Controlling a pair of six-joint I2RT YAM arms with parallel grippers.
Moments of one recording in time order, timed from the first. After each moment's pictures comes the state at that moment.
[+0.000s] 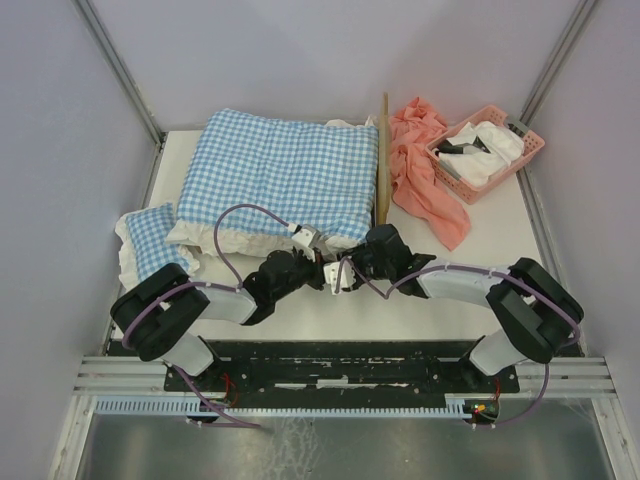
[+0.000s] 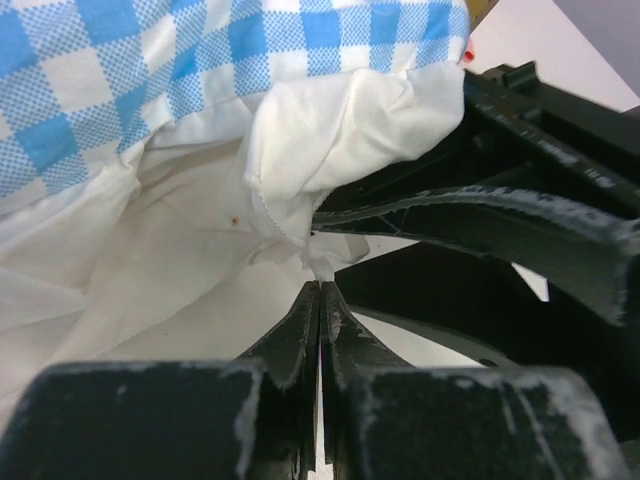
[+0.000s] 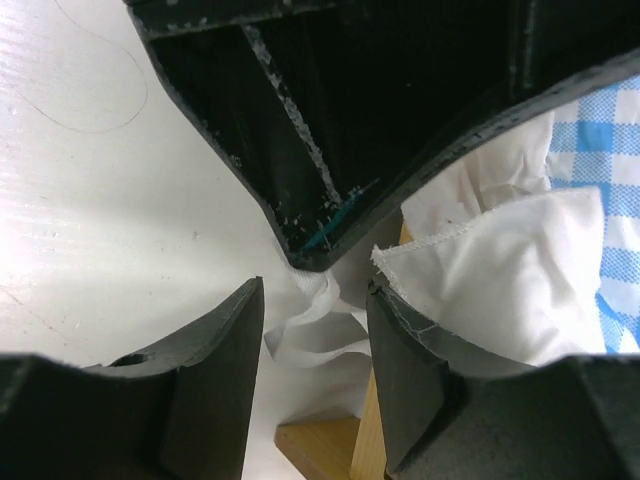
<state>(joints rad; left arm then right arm) -0.81 1.53 0.40 0.88 0.03 -0.36 0.75 1.50 0.67 0.18 -0.36 -1.12</state>
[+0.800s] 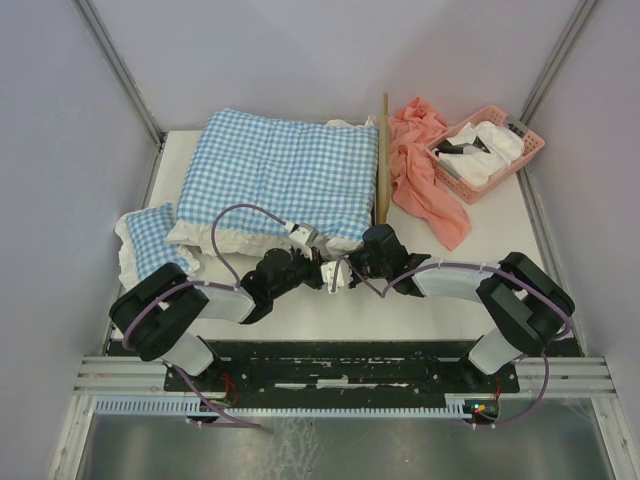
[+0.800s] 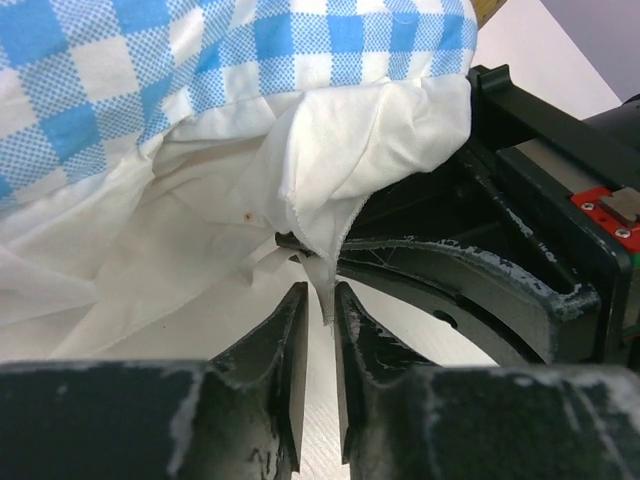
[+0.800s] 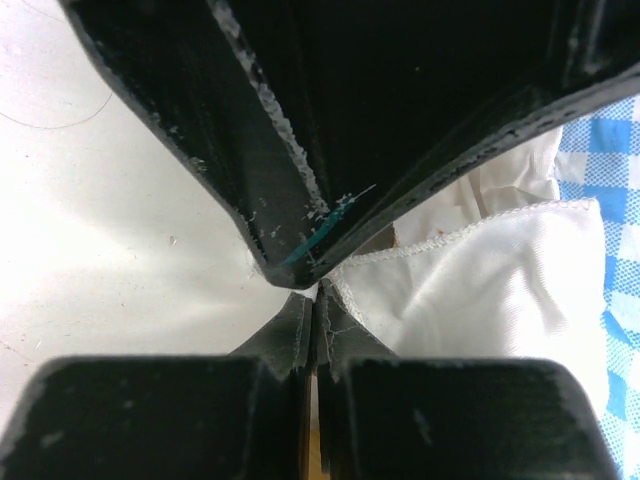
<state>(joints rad) -0.79 1.53 0.39 0.89 0.08 -0.40 0.75 1.57 0.68 0.23 -0.32 -1.13</state>
